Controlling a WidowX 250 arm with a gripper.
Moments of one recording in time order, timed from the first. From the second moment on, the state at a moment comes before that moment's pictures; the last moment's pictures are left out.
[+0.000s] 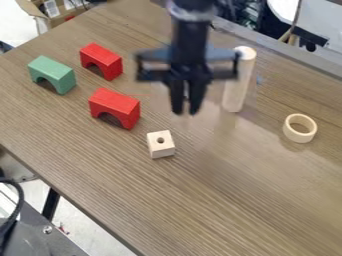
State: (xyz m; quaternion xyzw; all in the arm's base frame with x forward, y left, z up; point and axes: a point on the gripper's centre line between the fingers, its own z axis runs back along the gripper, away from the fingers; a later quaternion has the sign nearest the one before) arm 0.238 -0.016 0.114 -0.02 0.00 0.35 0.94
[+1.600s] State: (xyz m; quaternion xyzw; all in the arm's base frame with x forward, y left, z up) arm 0.248 0.012 0.080 -0.02 0.00 0.37 0.93
